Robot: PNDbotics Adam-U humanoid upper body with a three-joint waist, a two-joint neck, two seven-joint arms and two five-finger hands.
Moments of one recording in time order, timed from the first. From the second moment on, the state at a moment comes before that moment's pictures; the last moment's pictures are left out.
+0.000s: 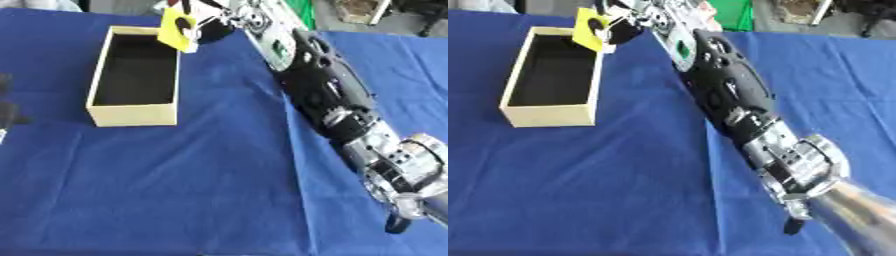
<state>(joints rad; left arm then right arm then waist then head) -0.35 0.24 -0.06 -1.70 -0.01 -0.06 -0.09 -1.13 -0.26 0.18 -0.98 0.82 -0.26 0.28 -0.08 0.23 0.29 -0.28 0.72</state>
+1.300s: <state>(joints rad) -0.36 0.24 -0.06 -1.70 -0.01 -0.06 -0.09 -1.10 -0.23 0.18 -1.01 0.80 -0.28 0.34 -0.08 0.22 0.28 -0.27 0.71</state>
